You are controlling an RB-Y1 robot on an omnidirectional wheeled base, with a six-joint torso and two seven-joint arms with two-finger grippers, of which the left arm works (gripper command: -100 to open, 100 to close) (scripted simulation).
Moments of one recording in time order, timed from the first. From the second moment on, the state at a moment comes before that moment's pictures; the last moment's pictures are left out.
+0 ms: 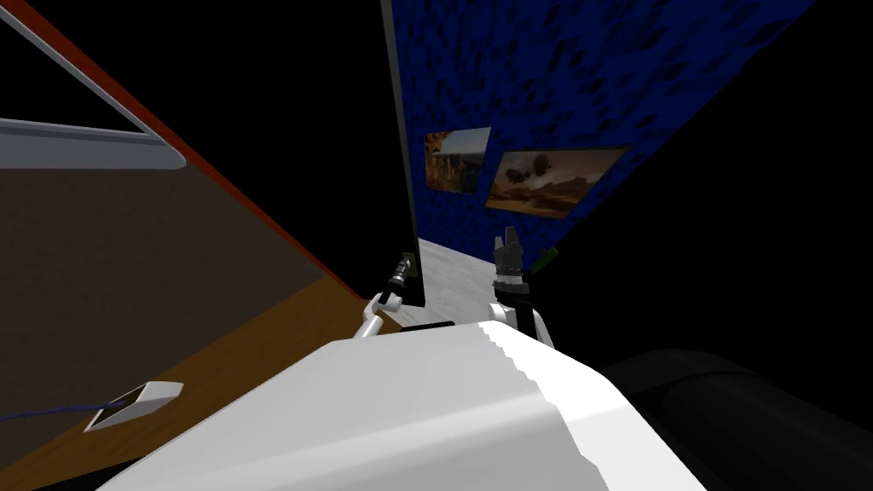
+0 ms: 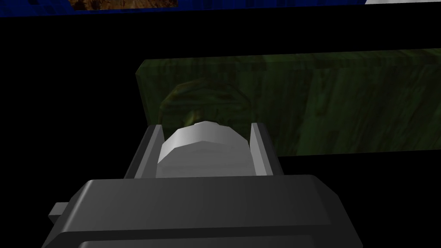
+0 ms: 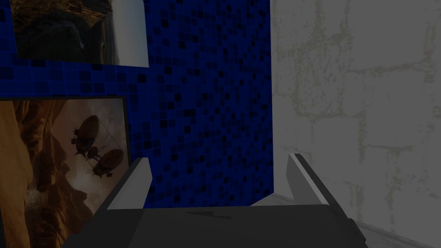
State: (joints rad) arm -0.11 0.08 -0.22 -1.17 0.02 -0.31 0.07
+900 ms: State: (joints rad) arm -0.14 0.06 -0.10 -1.13 0.03 -0.31 0.04
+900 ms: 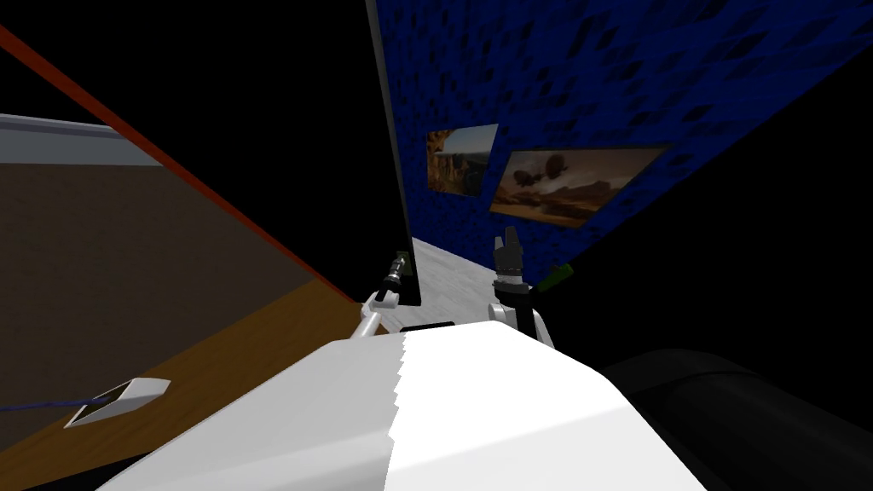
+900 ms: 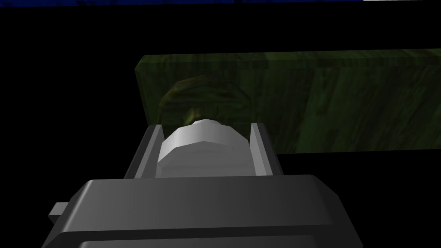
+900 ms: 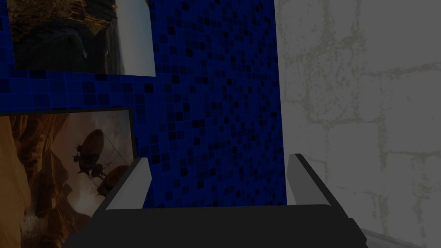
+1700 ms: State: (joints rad) arm -0.14 0.07 -0.05 -1.12 0.03 -0.30 0.03
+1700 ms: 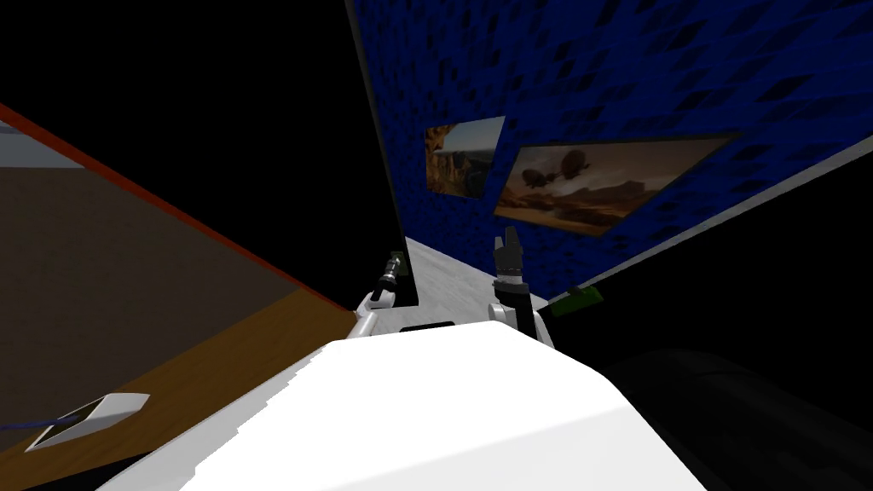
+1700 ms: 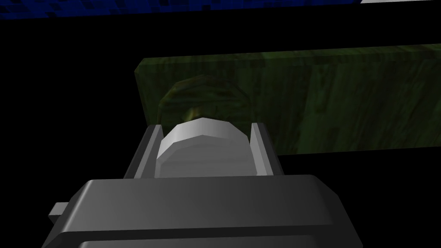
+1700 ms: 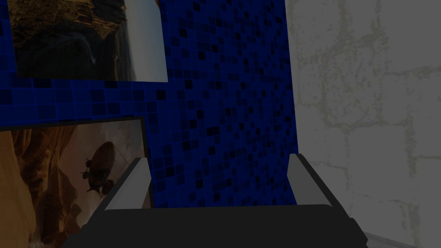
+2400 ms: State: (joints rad) arm -0.16 0.08 0.03 -1.09 0.04 -0.31 0.01
